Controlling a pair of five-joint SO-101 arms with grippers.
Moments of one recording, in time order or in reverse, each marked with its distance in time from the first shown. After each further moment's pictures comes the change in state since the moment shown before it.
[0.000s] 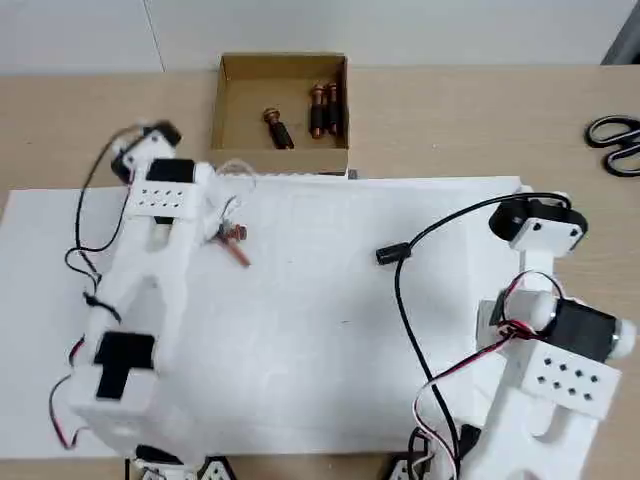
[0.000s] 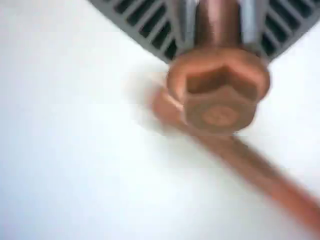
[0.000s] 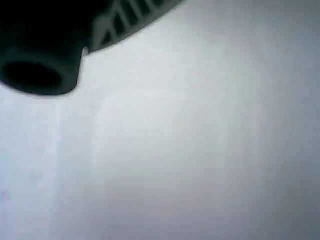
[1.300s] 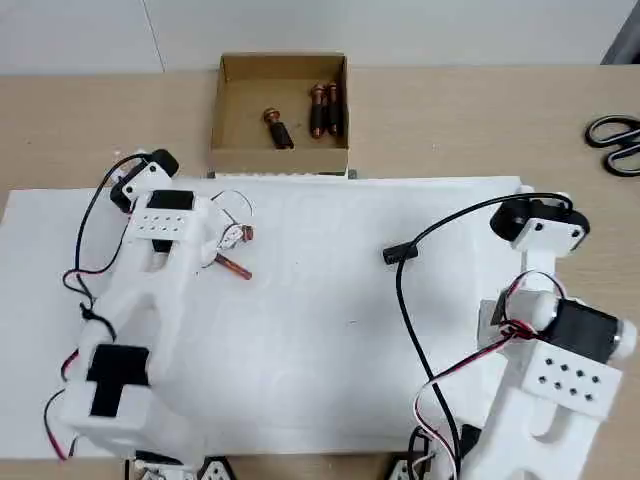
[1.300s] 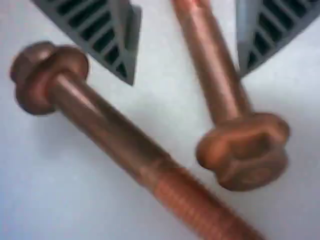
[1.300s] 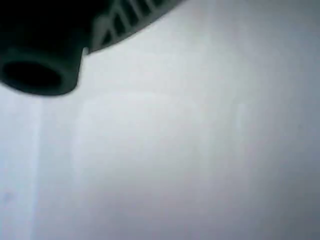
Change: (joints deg) left arm -1.7 0.5 18.1 -11.6 1.2; right arm 1.6 0.0 0.0 0.0 0.0
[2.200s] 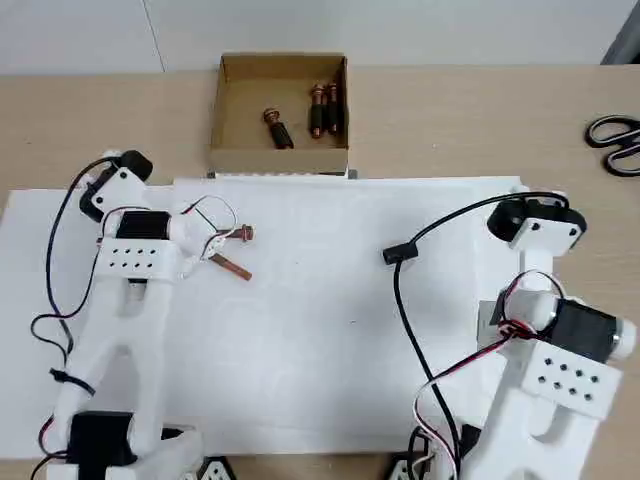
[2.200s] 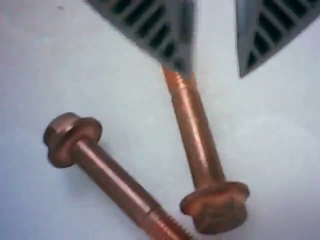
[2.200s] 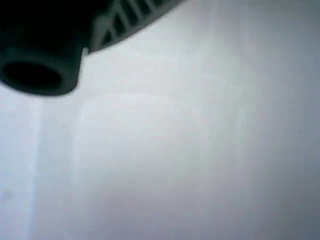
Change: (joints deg) left arm -1.8 -20.8 10.1 2.8 0.4; right arm -0.1 0.0 0.0 0.0 0.5
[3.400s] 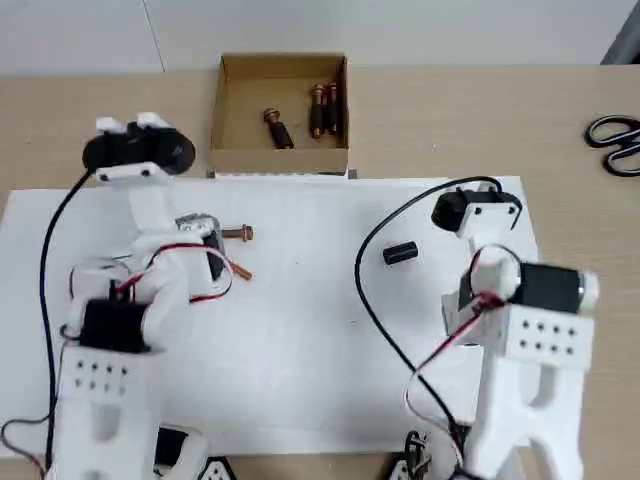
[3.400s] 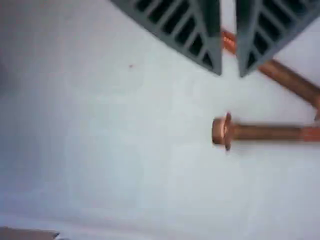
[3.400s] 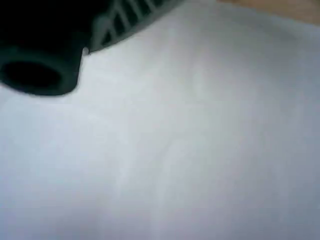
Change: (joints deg) left arm 6.3 -33.1 6.2 1.3 -31.1; right arm -12.7 6.7 -4.7 3.3 1.2
